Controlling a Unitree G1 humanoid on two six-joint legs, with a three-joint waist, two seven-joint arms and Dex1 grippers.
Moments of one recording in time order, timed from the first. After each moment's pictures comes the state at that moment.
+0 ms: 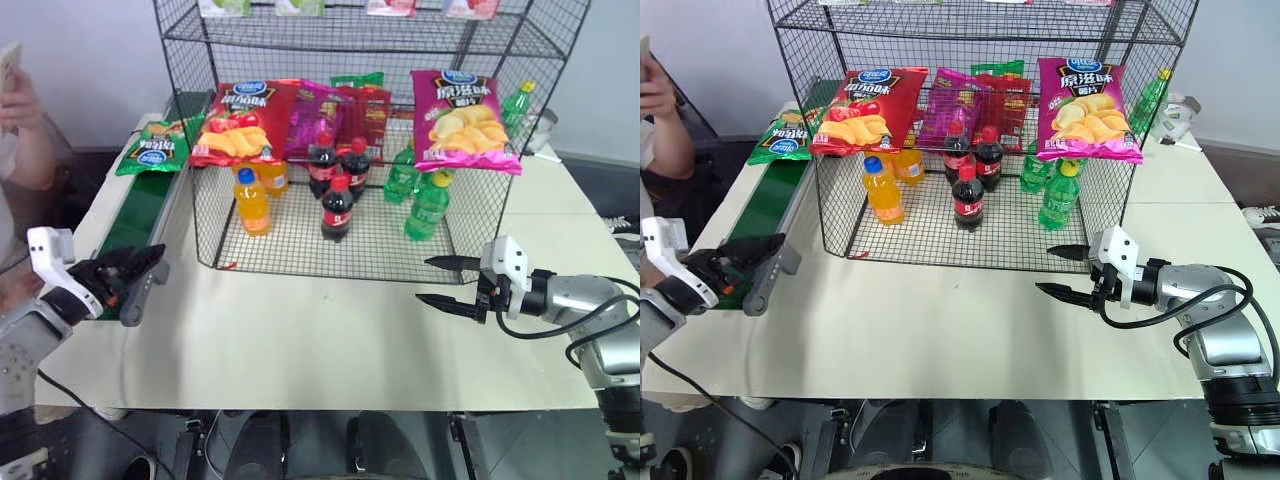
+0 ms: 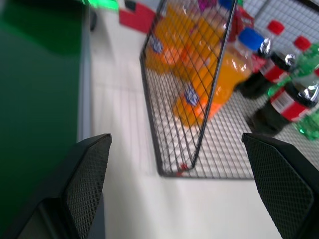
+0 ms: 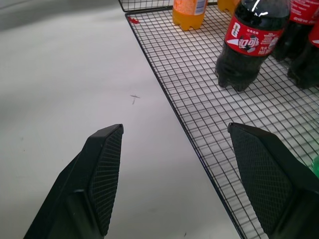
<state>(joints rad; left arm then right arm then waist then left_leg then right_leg) -0.08 0.67 0.60 -0.06 -0.78 0.73 -0.63 -0.17 -0.80 -0.10 -0.04 0.40 0.17 1.17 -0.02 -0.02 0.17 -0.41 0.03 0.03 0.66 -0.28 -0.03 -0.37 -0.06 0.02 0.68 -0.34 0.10</state>
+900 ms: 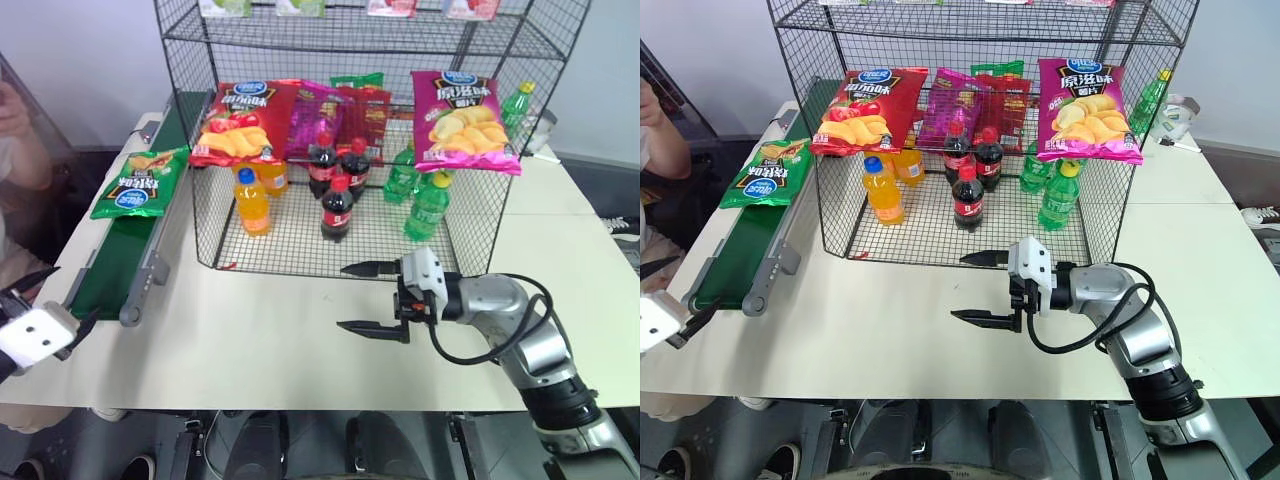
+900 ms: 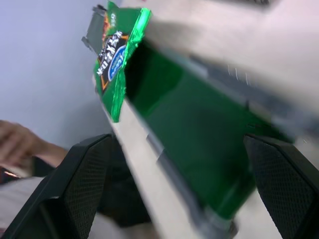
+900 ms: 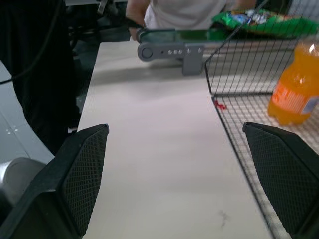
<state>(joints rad) 0.42 0.87 0.63 0.06 0.18 -0.50 -0.52 -0.30 -0.56 0.18 -0.21 0.41 0.22 1.14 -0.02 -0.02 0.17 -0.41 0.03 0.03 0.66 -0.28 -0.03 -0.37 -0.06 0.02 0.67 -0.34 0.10</state>
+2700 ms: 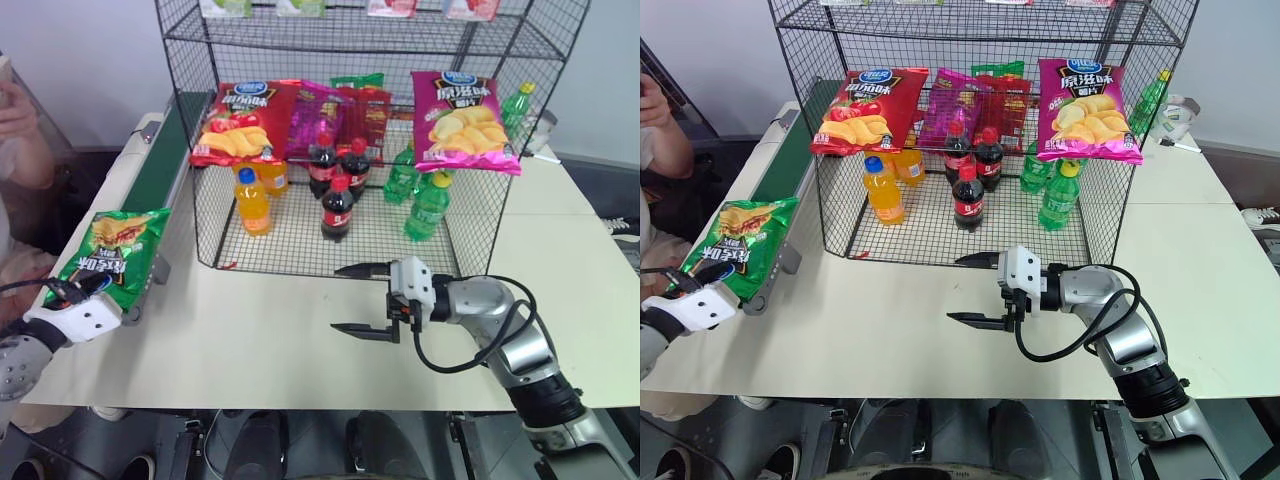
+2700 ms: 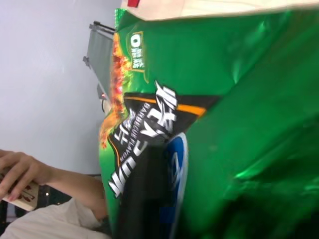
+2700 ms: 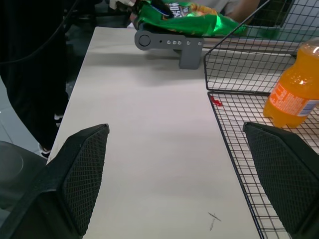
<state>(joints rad) 0.07 0.94 0.25 0.47 0.32 -0.65 -0.24 -0.29 -0.54 0.21 -0.15 0.33 0.10 1.11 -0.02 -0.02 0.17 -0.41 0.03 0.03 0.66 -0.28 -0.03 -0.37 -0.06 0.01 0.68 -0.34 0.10</state>
